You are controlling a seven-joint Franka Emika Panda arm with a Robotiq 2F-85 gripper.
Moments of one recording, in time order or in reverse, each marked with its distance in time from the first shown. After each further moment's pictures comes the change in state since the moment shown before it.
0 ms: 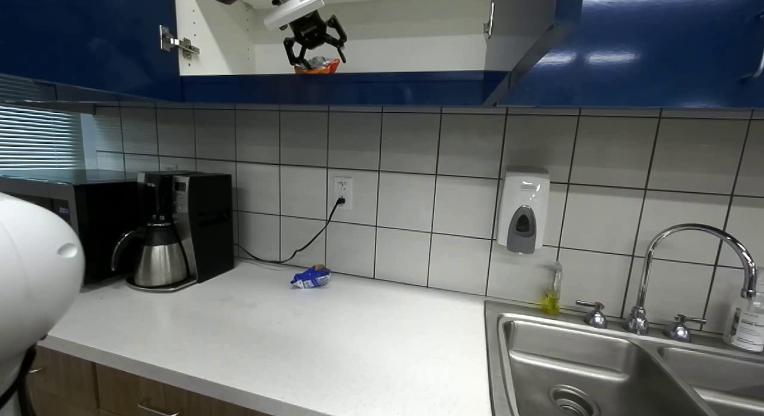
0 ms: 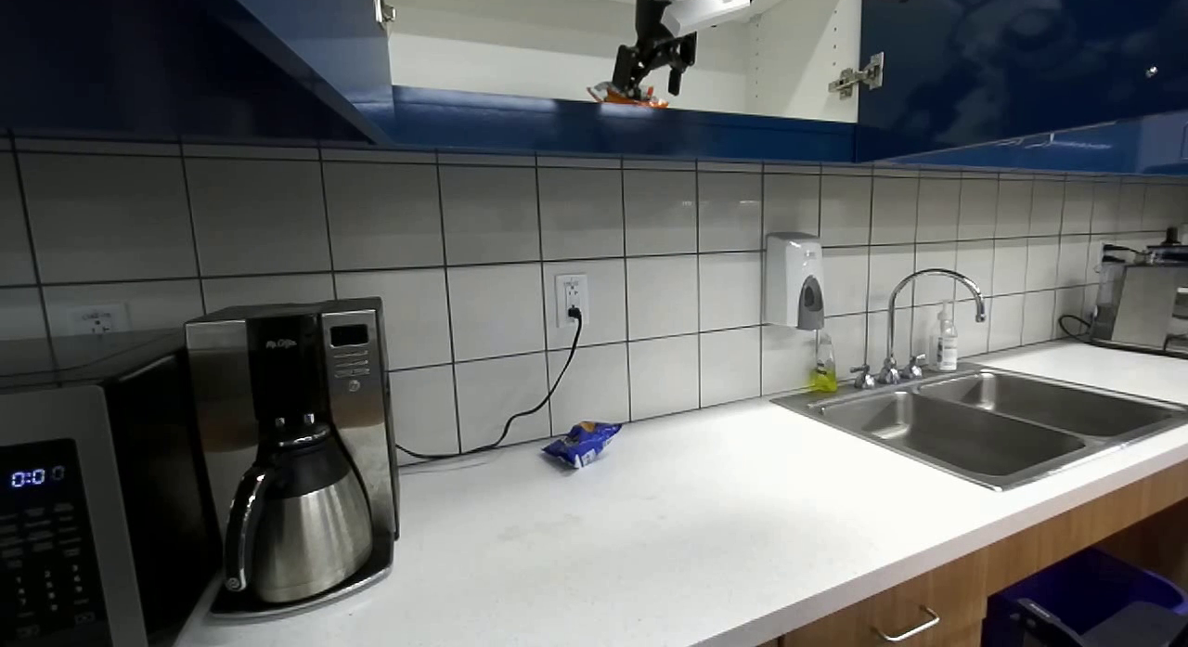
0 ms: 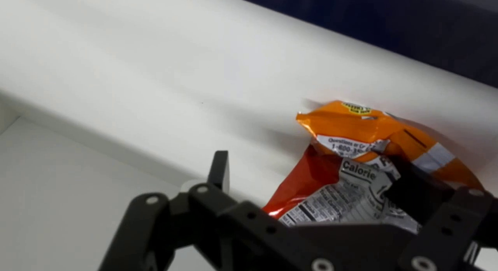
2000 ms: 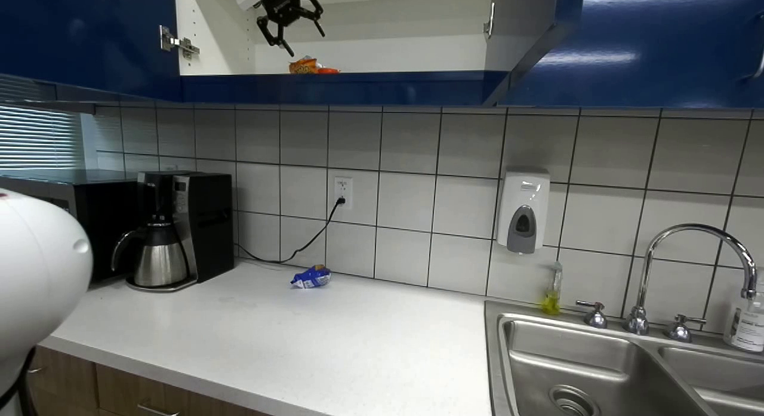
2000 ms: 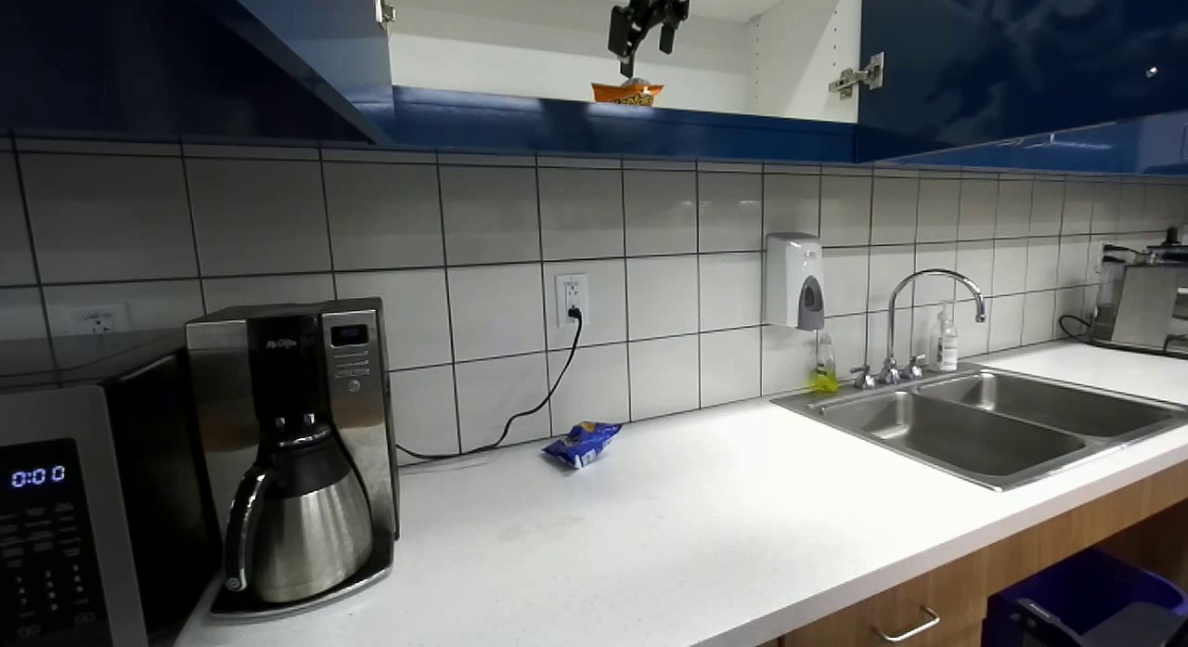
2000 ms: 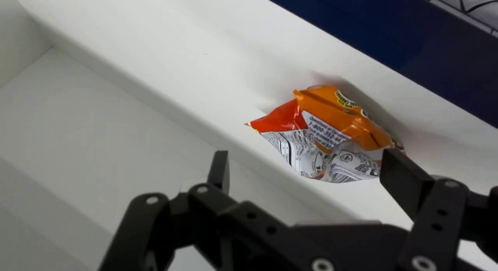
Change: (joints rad) arm 0.081 -0.178 0.010 -0.181 -0.153 0.081 0.007
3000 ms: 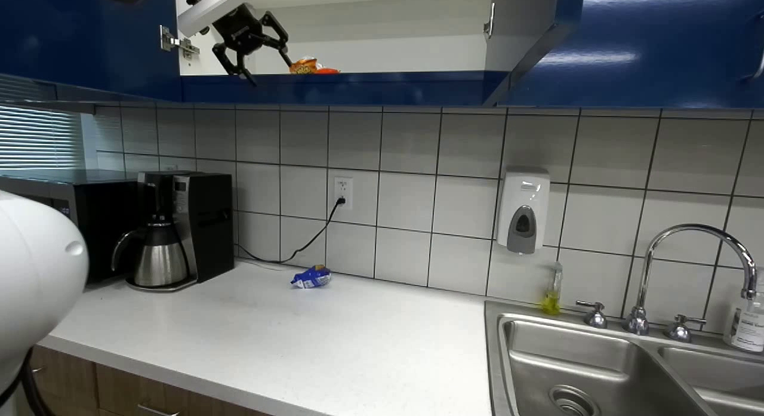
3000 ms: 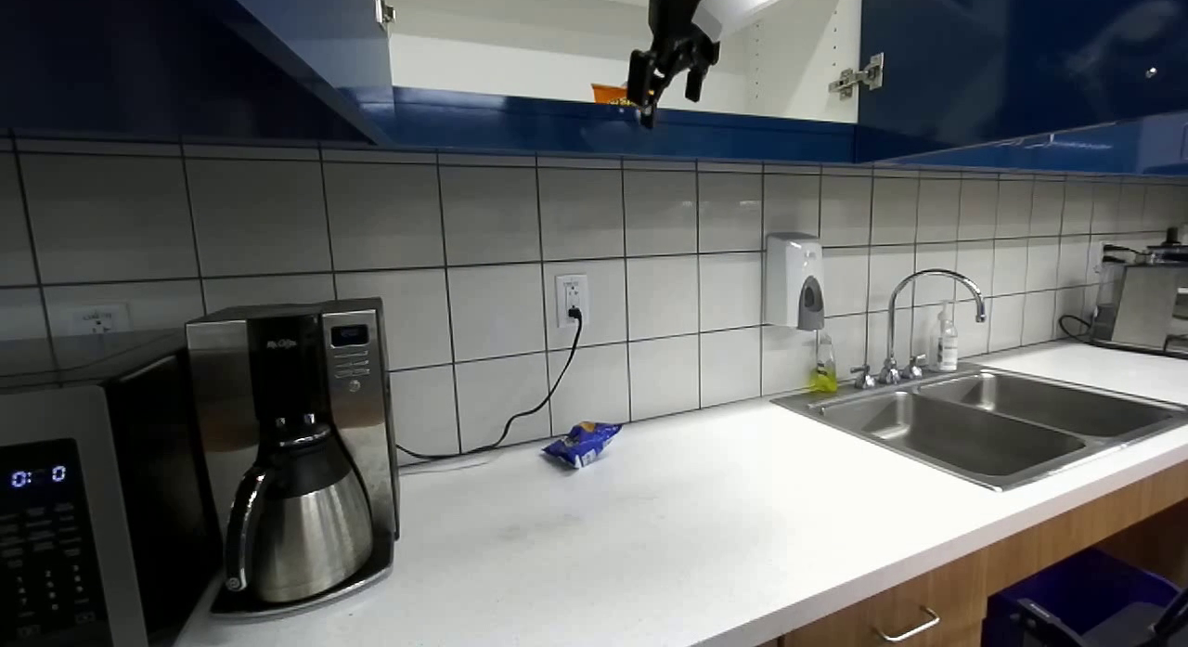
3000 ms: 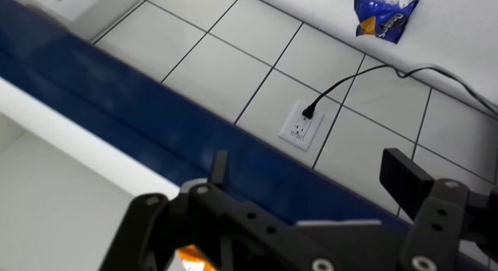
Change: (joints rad) arm -0.041 -0.339 0.110 -0.546 -0.018 0.069 0.197
